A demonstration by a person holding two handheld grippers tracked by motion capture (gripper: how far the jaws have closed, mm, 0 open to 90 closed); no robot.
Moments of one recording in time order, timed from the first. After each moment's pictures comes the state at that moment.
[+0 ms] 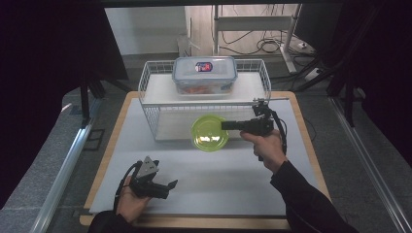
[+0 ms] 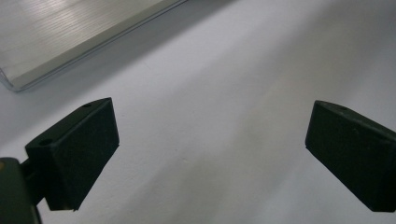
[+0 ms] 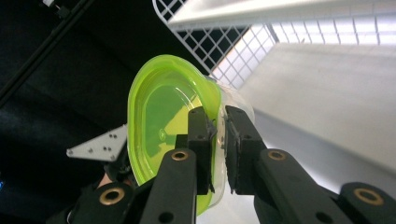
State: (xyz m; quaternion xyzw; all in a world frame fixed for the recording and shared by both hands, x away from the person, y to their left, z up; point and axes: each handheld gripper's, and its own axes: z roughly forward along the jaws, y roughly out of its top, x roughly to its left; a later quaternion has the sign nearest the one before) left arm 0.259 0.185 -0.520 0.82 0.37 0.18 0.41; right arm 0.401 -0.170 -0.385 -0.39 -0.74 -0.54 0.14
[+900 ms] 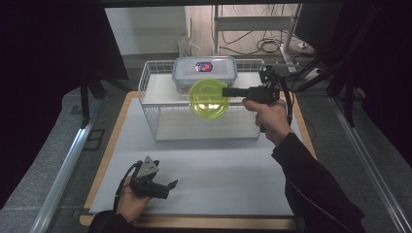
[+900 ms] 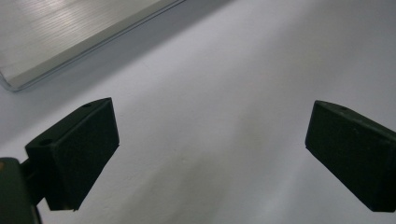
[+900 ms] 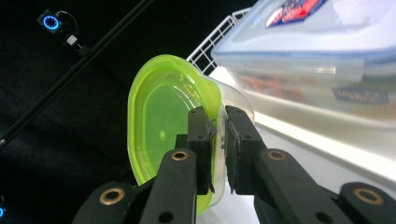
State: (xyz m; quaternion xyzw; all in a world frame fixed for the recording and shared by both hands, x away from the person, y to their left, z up) left arm 0.260 0.184 -0.520 0.81 0.37 0.18 0.41; right arm 0.429 -0.165 -0.301 -0.38 -0.71 -0.58 0.11
